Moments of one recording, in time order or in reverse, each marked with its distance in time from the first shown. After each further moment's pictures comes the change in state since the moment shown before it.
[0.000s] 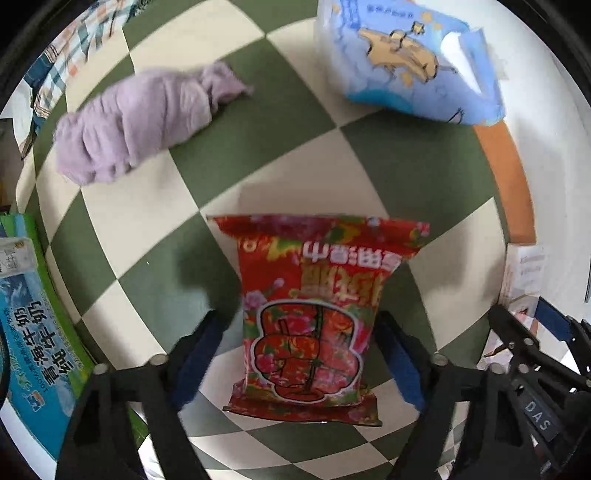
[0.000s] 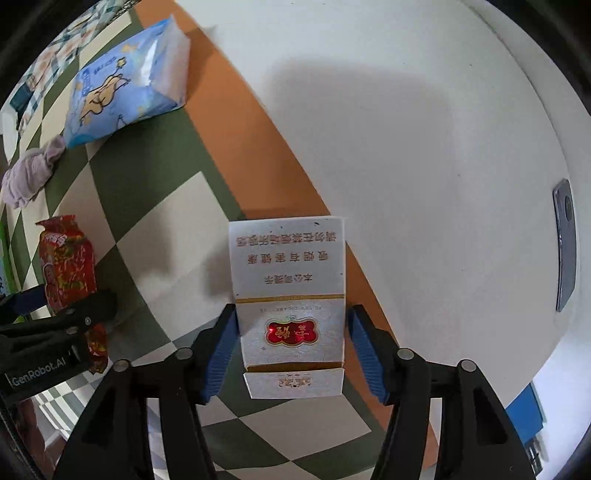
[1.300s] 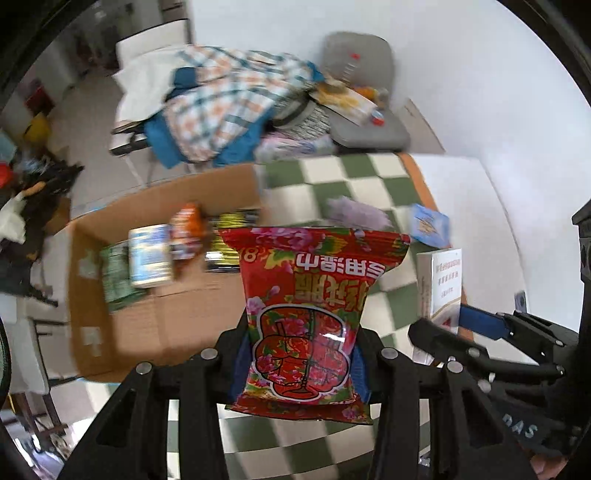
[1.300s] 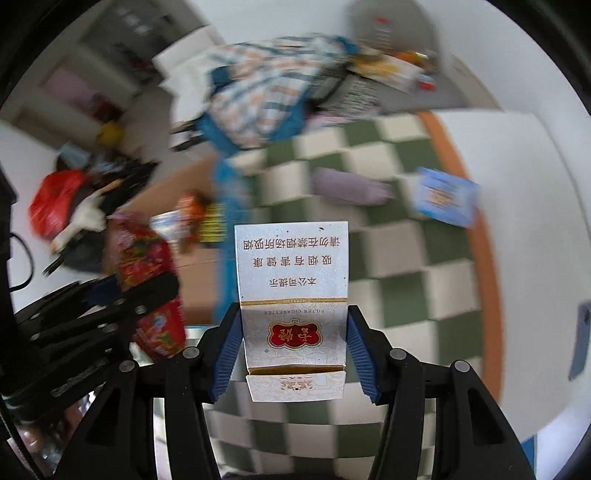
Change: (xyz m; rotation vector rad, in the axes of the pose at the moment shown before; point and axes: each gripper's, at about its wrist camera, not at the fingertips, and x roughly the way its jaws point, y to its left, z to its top) left arm -0.223 0.208 -0.212 -0.314 -0.484 -0.096; right arm -0.244 0.191 -0.116 -0.449 -0.260 0.372
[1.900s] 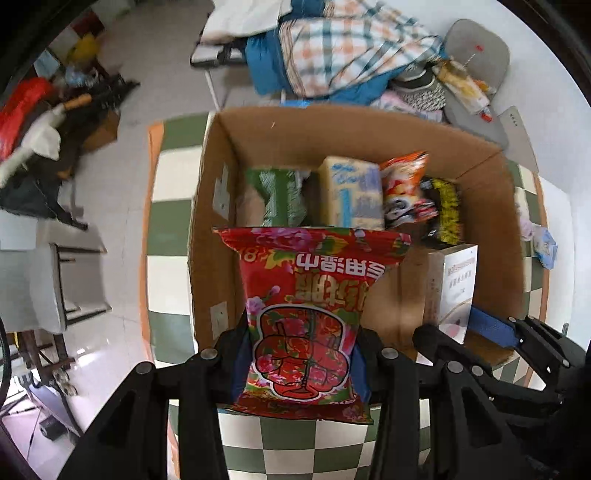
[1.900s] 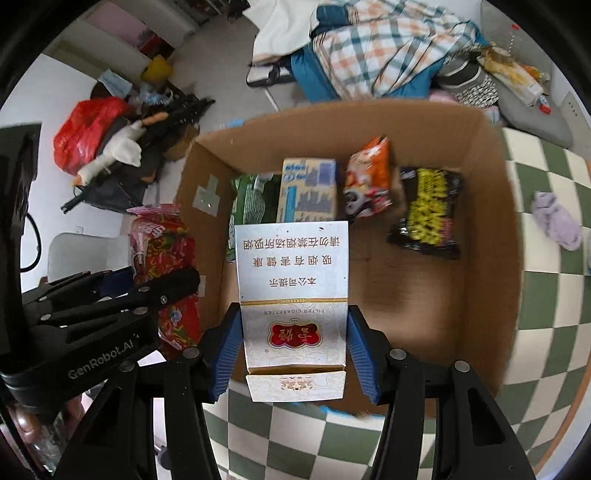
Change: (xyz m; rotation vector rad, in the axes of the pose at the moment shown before) left arm 0.085 0.238 -0.013 -0.214 0.237 0.081; right arm 0.184 0.249 0.024 -0.173 0.167 0.061
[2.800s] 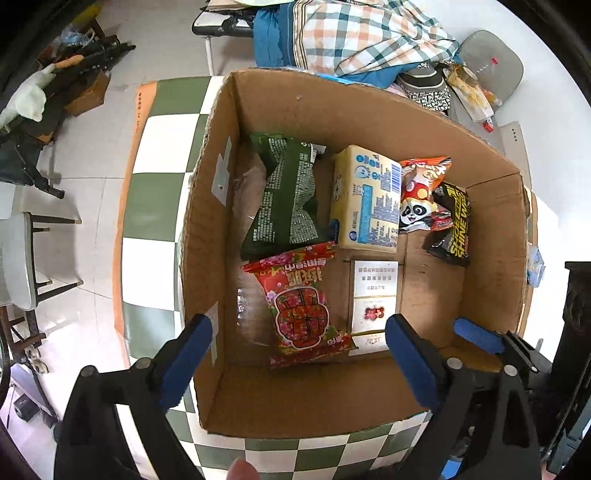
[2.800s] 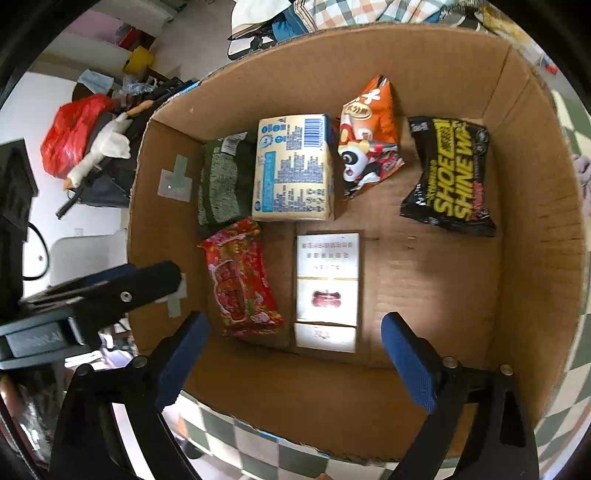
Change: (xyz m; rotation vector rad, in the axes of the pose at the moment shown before) left arm 0.018 0.025 0.011 -0.085 0.062 -0.107; right arm 0.075 -0.027 0.019 0.075 0.111 0.030
